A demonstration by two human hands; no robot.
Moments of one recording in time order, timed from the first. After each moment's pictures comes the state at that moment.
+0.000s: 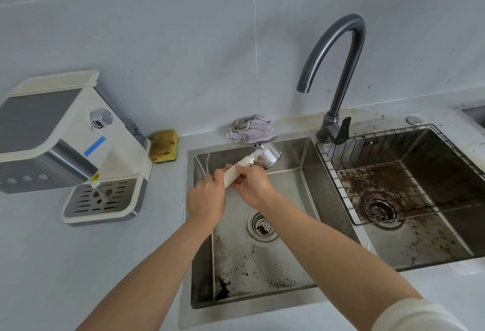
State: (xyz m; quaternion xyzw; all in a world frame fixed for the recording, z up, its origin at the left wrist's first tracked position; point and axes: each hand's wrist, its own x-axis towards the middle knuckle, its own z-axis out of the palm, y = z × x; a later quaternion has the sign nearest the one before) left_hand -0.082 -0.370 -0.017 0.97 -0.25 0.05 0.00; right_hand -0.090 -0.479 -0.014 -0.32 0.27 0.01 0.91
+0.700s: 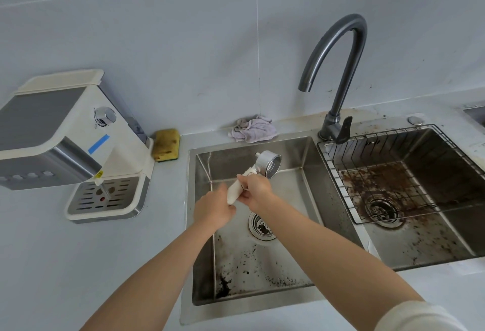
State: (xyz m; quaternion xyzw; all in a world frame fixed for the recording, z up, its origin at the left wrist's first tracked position) left_hand -0.085 -0.368 -0.037 0.96 -0.19 -0.16 0.12; right_hand -0.095 -0.476 -0.030 -0.39 0.41 0.05 0.82
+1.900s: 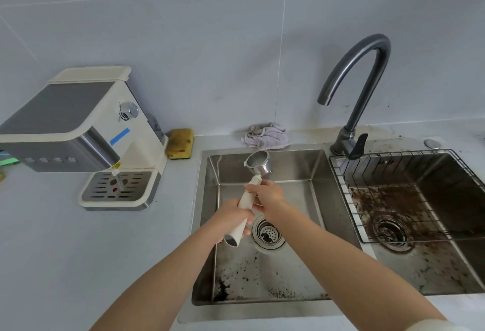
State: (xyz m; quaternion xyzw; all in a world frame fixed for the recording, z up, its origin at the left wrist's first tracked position) left_hand -0.102 -0.371 -0.018 0.79 -0.02 -0.40 0.47; right_hand -0.100 -0.484 -0.039 -0.53 0.36 0.06 0.77
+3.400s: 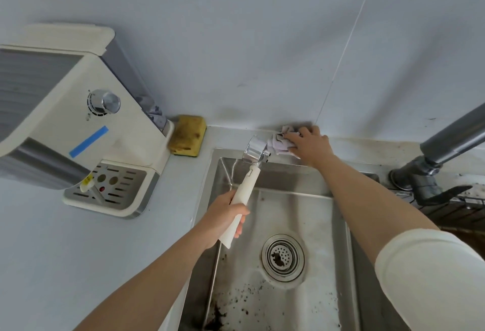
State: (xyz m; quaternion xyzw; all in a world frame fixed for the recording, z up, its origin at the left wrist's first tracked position) left_hand -0.001 -0.373 -0.063 0.74 0.07 -0.36 0.56; right_hand 0.099 -0.620 -0.102 -1.00 0.00 0.10 0.00
